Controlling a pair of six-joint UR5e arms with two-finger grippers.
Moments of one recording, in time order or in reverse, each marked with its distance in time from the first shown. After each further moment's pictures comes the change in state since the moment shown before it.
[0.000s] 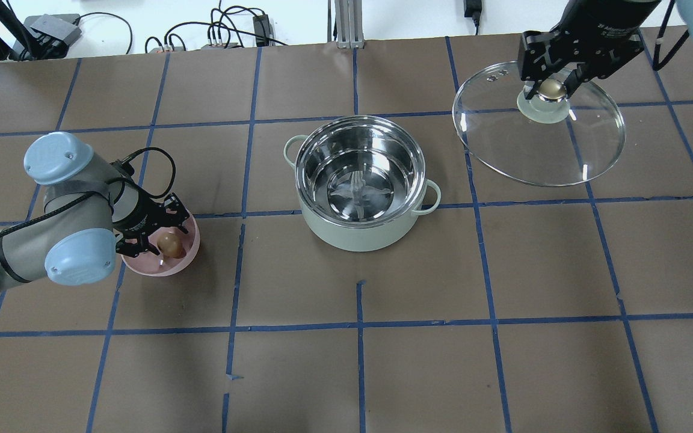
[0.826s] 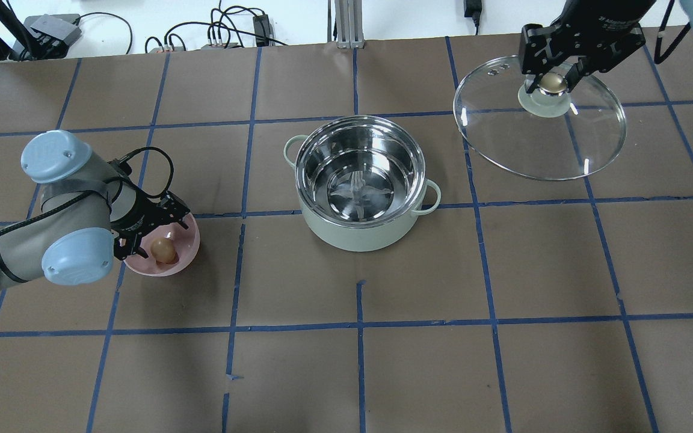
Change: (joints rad) left arm 0.000 0.013 0.002 -0.011 0.020 0.005; right arm -0.001 0.011 -0.019 0.002 -0.005 0.003
